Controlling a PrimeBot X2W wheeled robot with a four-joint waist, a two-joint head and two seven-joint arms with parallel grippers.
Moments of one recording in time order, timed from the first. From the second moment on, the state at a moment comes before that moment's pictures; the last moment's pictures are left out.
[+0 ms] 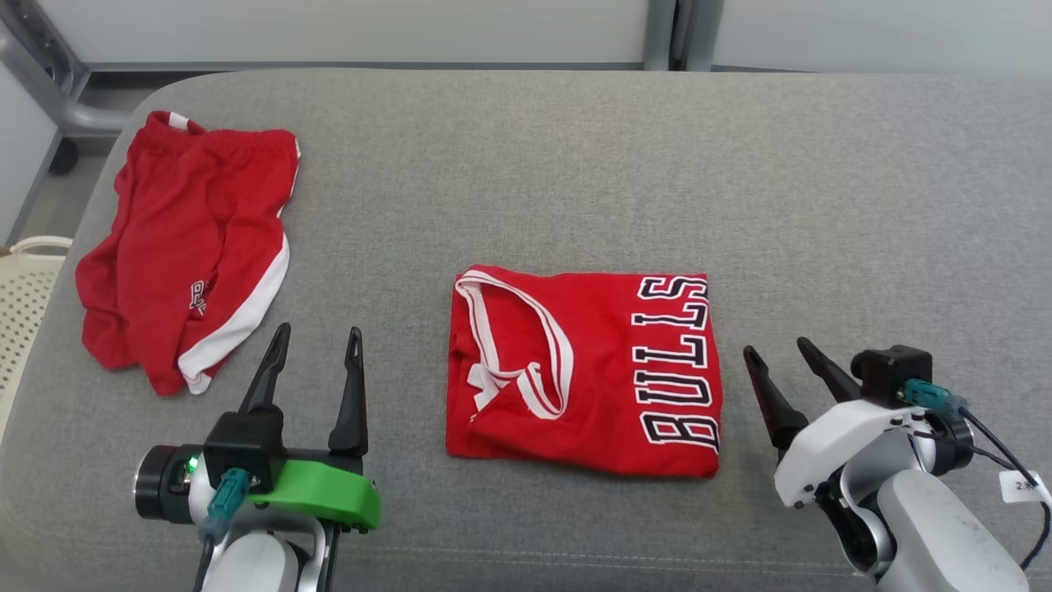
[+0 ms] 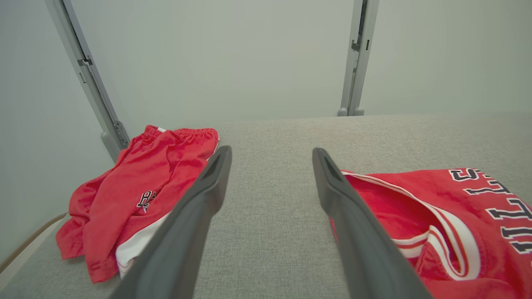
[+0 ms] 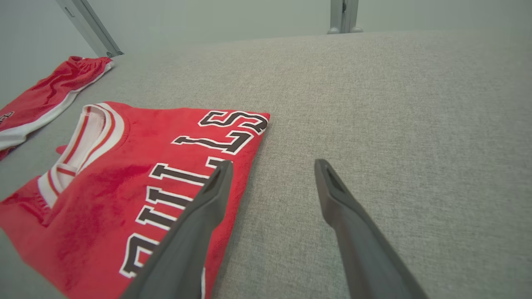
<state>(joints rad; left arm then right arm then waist) -0.15 0.20 -0.32 0.18 -0.27 0.12 -0.23 -0.24 -0.22 0.22 0.40 0.41 0.13 -0.09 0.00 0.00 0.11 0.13</state>
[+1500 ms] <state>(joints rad) -0.23 0.20 -0.30 0.17 -0.24 0.09 -0.26 -0.54 -0.55 0.54 0.06 0.44 0.13 0.10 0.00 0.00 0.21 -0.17</state>
